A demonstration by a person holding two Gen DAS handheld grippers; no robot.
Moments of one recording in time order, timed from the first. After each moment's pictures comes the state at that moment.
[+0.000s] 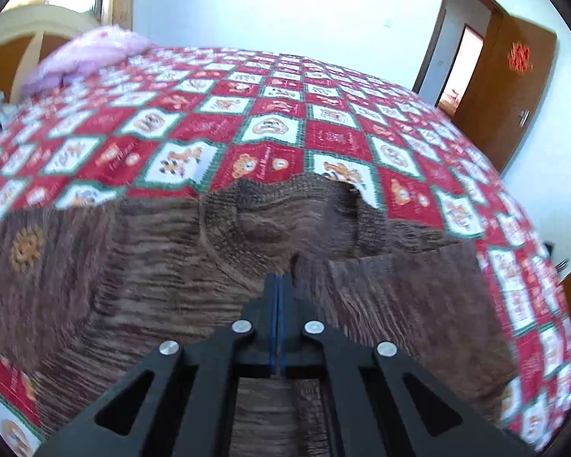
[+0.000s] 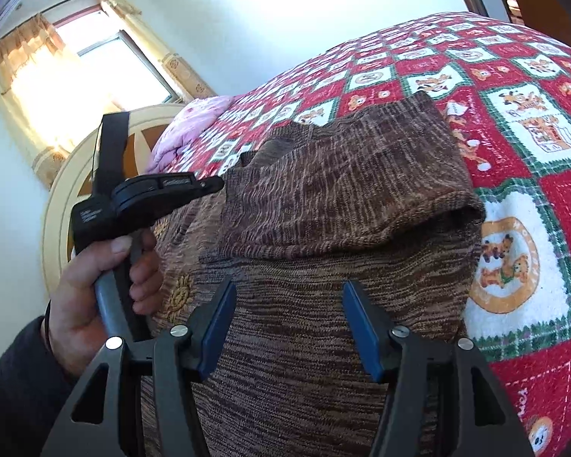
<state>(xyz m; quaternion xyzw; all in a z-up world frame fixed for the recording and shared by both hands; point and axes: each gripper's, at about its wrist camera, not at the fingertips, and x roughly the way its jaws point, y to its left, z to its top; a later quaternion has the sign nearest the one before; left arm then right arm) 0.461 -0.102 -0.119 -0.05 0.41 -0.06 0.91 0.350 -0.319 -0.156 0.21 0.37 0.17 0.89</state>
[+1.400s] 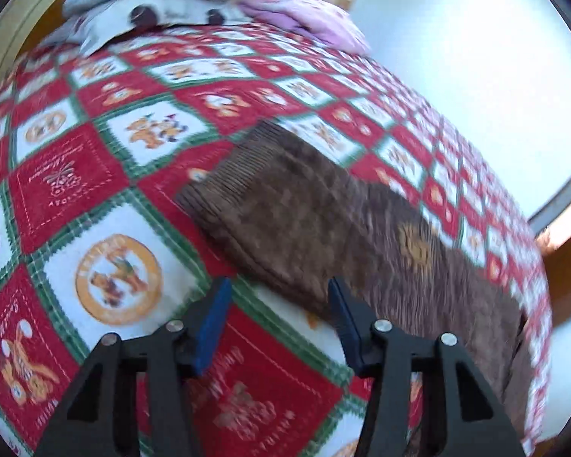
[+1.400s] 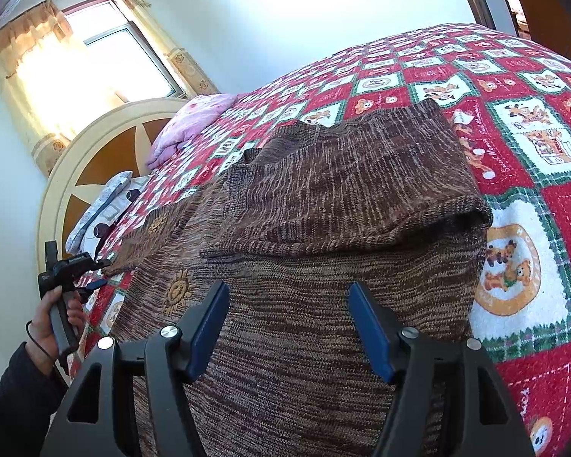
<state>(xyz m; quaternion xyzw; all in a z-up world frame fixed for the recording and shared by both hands) 0.367 0.209 -0.138 -0.29 0.39 0.18 0.85 0.345 -0.312 -0.155 0.19 0.37 0.17 0.90</state>
